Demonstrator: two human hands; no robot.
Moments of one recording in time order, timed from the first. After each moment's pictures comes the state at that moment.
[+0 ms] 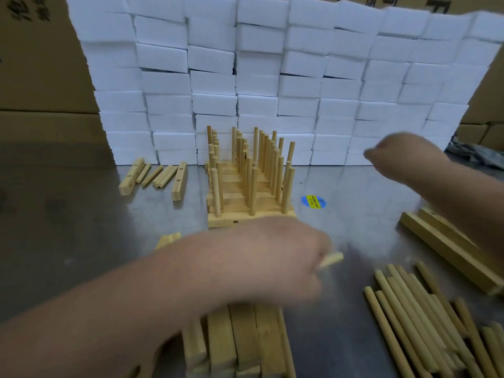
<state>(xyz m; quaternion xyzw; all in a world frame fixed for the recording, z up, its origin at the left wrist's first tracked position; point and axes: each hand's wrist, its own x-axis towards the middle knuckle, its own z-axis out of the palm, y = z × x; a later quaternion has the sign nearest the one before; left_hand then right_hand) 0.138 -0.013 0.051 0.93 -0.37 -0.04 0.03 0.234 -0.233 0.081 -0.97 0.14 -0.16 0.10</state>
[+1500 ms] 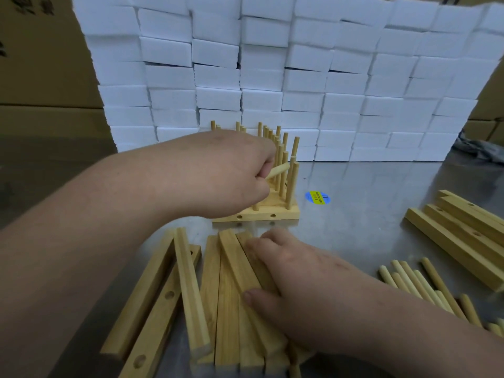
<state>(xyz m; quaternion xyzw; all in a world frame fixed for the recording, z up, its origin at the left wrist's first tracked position) 0.155 0.034 0.099 0.96 -0.24 0.12 0.05 0.107 -0.096 0.025 -0.96 -0.25 0.03 0.11</state>
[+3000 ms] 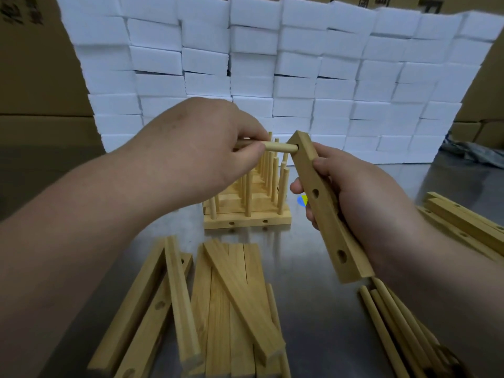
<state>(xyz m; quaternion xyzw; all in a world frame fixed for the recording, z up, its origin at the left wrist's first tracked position) 0.158 0.037 0.109 0.92 -0.25 0.27 0.14 0.131 -0.128 0.071 -0.69 -0.06 -0.07 0.72</state>
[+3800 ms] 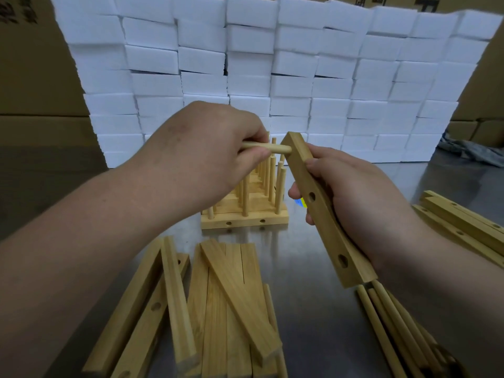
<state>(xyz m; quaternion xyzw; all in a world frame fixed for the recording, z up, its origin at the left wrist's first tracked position) 0.158 0.031 0.101 0.90 -0.28 0.31 0.14 0.122 -0.126 0.075 -0.73 -0.06 -0.10 0.68</state>
